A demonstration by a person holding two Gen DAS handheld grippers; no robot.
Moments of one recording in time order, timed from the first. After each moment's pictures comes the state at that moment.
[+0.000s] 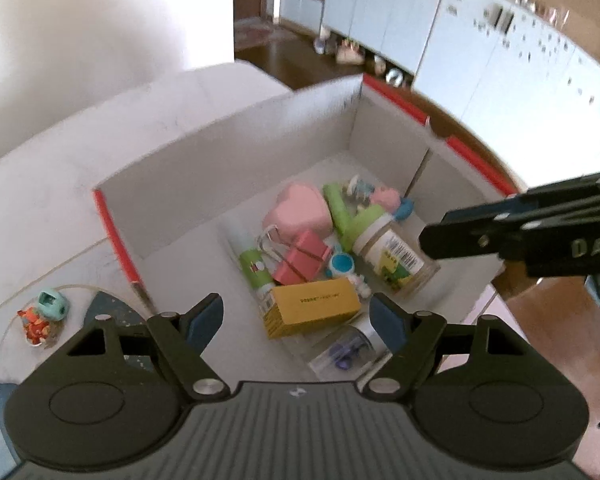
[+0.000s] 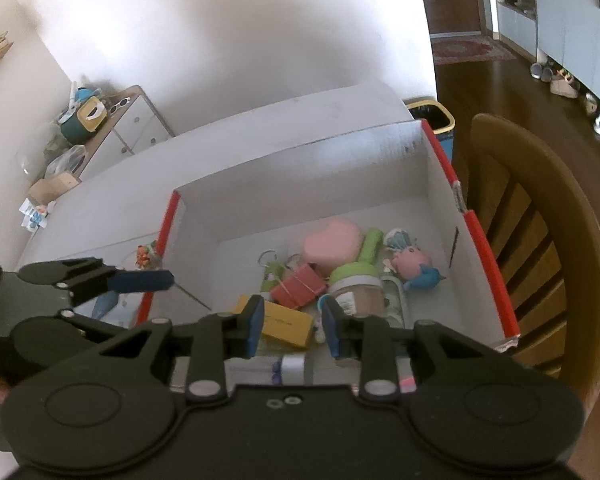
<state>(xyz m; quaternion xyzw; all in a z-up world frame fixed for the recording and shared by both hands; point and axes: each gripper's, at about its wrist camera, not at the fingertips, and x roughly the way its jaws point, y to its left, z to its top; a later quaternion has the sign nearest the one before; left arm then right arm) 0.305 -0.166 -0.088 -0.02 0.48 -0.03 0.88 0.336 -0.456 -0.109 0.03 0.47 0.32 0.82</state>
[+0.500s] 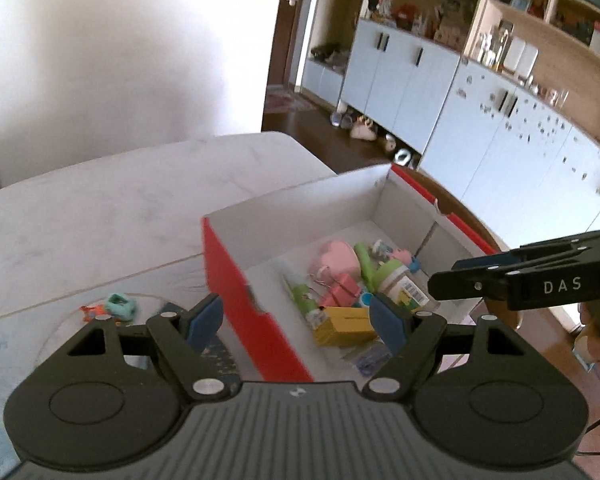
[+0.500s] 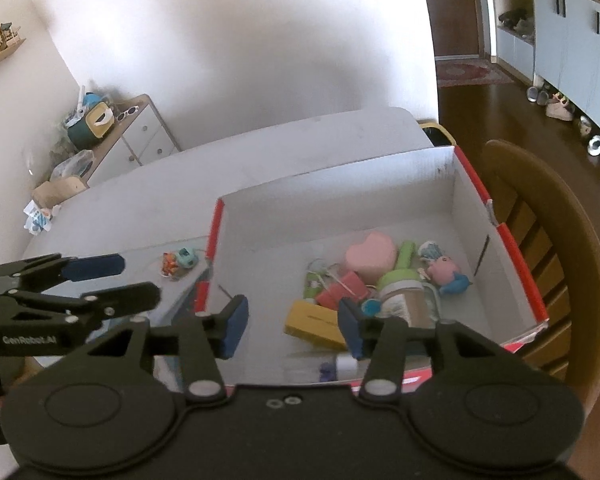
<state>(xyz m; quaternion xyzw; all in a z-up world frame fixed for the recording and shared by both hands) 0.232 -0.103 -0.039 -0.07 0.38 -0.01 0.92 0.295 -0.415 -0.083 0.02 0.44 0.31 0.84</state>
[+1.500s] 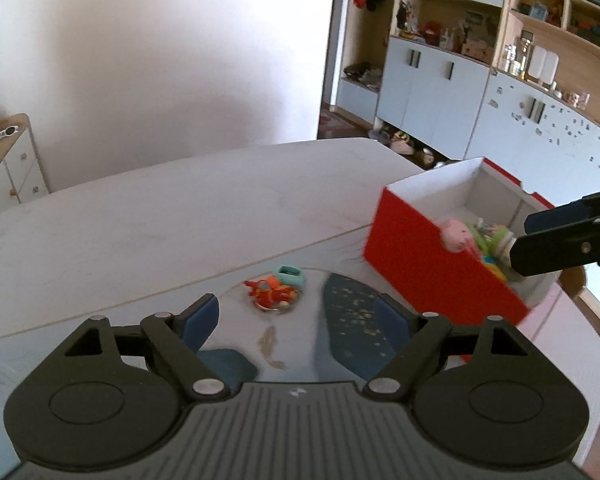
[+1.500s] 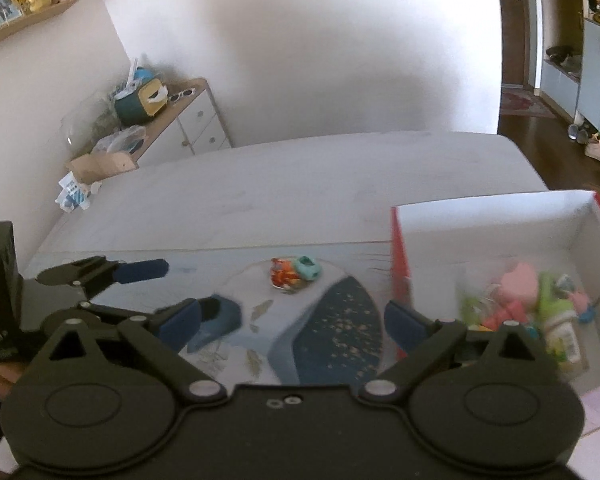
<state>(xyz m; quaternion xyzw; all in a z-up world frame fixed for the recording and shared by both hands) 0.156 0.042 -0.069 -0.04 0.35 0.03 0.94 0.240 -0.254 -0.072 -0.02 0.42 0.35 0.84</state>
